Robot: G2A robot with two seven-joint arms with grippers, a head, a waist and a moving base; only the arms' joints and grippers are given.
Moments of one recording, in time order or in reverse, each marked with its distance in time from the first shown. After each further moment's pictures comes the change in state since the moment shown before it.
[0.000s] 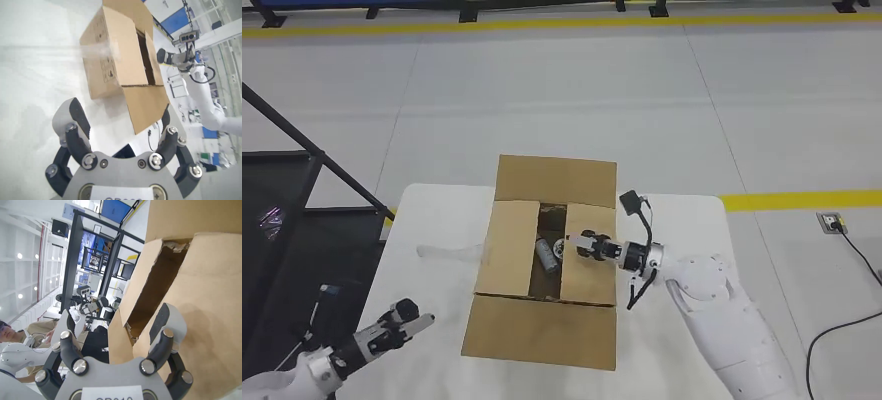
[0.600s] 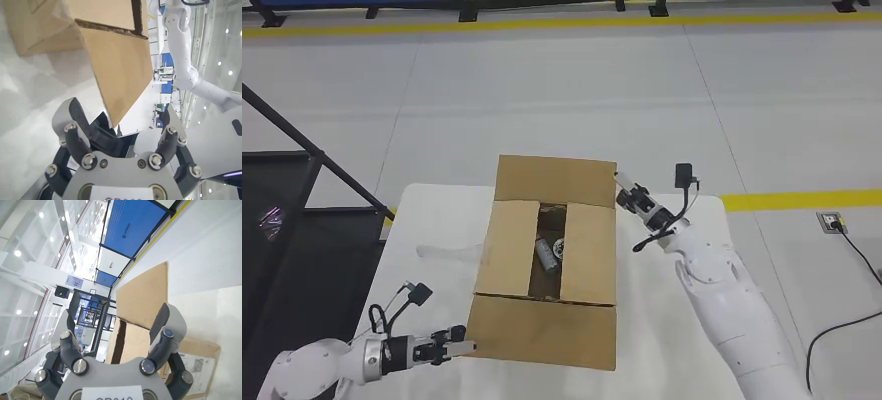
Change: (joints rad) left arm -0.188 0.031 0.262 0.150 -0.175 0.093 -0.302; right arm 0.145 -0.024 0.015 0.286 -0.051 -0.020 -0.452
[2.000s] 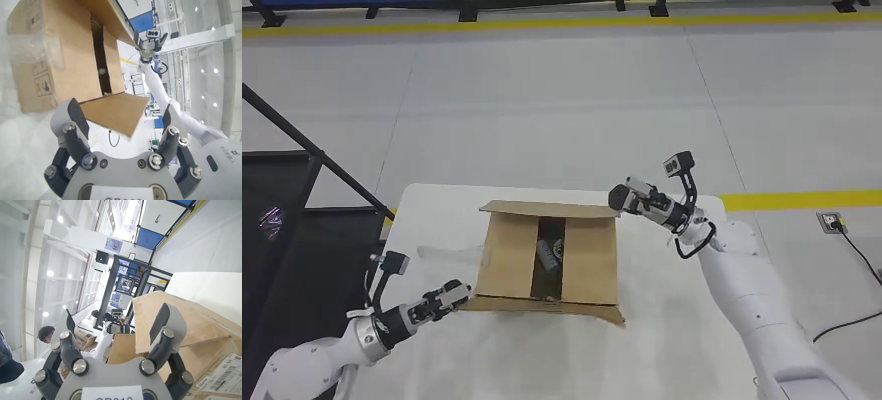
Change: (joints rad) left arm 0.047 0.024 0.010 -0.192 0.000 0.142 0.497; right arm 0.193 -0.005 0.064 0.321 0.500 -0.269 0.799
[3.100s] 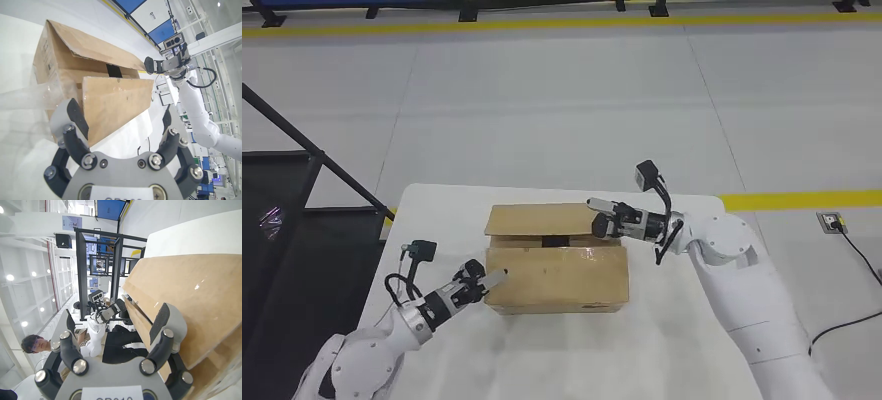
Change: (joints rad) left arm -0.081 -0.016 0.204 -0.042 0.385 0.043 0.324; right arm -0.157 0.056 -0.065 -0.479 -0.256 0.530 -0.121
